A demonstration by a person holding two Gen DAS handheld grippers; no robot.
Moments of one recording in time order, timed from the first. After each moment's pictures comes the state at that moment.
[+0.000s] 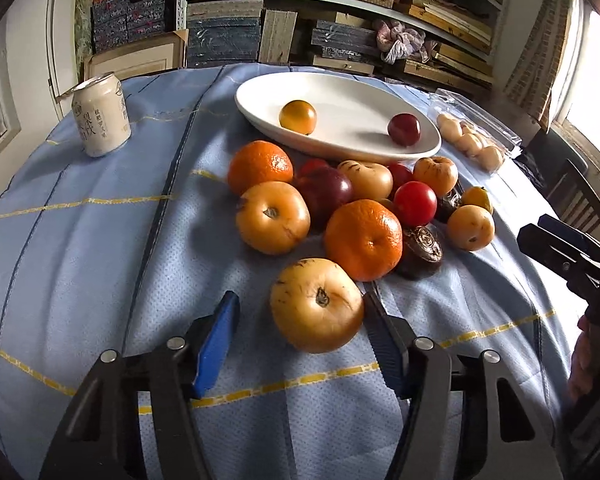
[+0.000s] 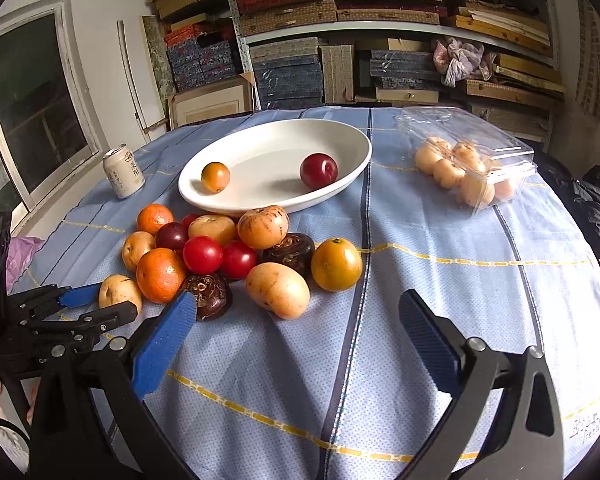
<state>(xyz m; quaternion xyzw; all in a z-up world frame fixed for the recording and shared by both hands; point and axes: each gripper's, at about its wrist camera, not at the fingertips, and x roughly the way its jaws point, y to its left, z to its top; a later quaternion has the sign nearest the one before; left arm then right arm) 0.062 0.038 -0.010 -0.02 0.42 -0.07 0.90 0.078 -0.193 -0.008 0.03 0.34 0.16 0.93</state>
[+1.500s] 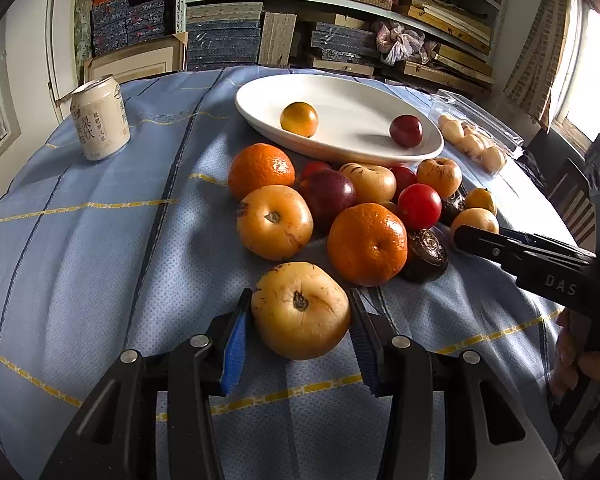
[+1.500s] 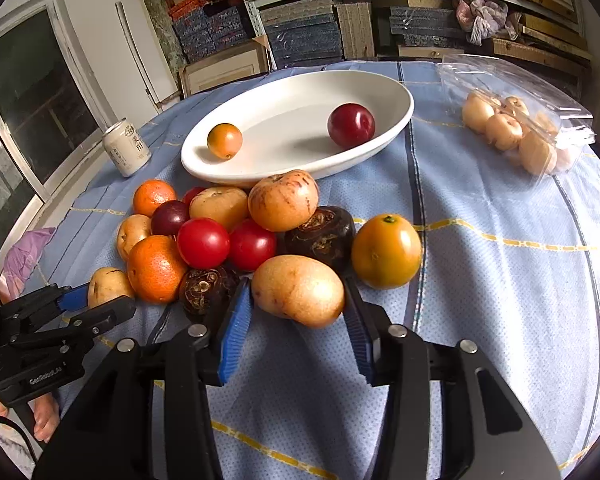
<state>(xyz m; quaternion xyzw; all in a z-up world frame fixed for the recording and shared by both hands) 0.066 0.037 -0.014 -0.02 0.42 -0.07 0.90 0.115 -0.174 -0.035 0.06 0.40 0.20 0.89</state>
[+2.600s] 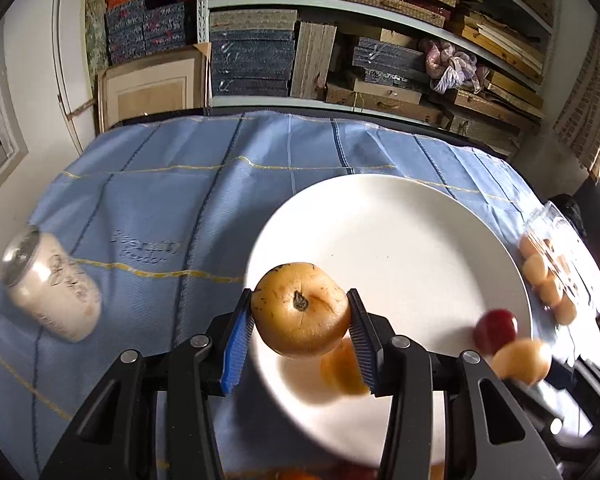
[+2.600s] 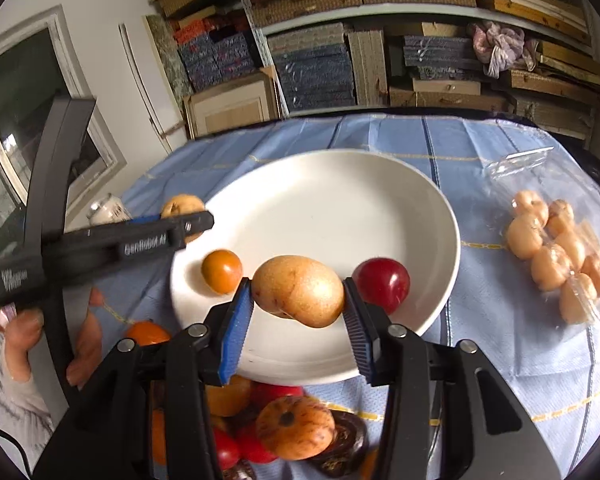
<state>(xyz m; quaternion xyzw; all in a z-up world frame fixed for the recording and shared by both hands) 0.276 0.048 0.031 -0.03 0.42 -0.01 0.91 0.233 -0.138 0.008 0.05 0.38 0.22 0.90</state>
